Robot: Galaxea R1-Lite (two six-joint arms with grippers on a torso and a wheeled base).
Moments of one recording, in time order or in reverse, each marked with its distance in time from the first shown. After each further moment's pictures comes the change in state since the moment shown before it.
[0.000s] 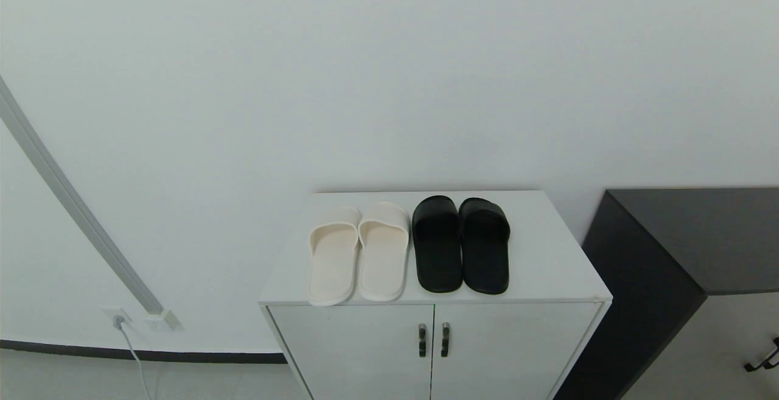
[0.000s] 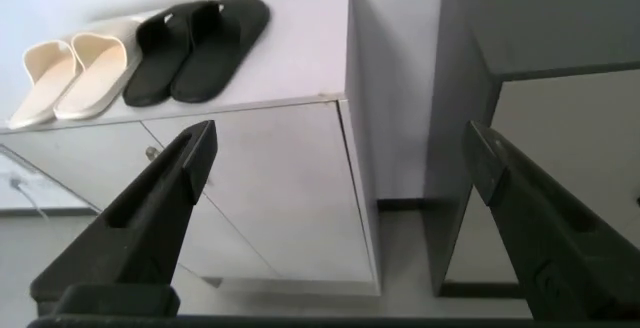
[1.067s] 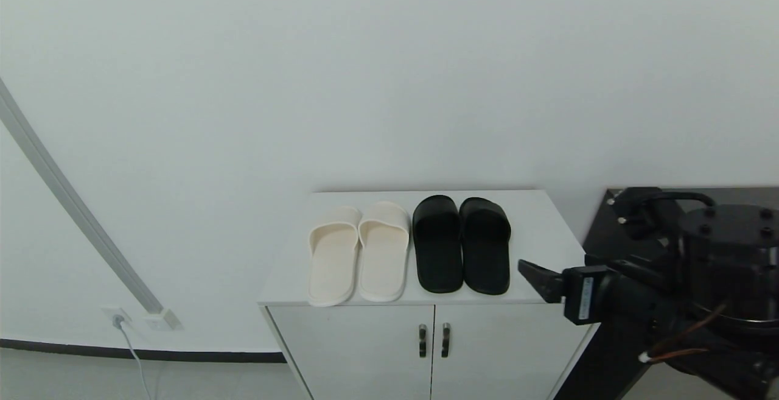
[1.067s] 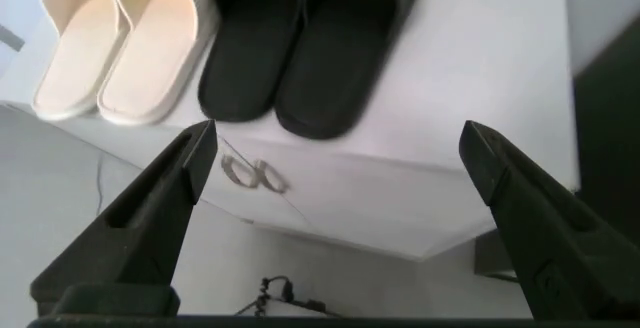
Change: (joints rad) left arm 0.000 0.000 0.000 0.000 -0.001 0.001; right arm 0.712 1.067 -0.452 -0.431 -0.511 0.180
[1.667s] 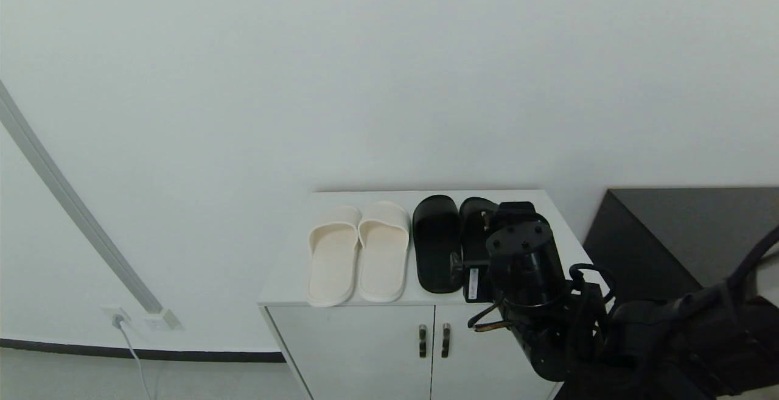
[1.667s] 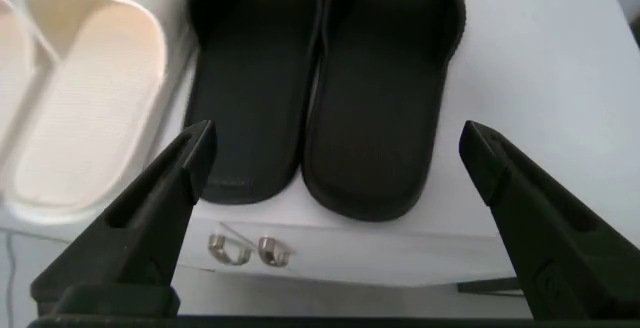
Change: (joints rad) left arm 0.000 0.000 0.000 0.000 -0.001 0.000; right arm 0.086 0.443 -0.259 -0.141 -0.256 0.015
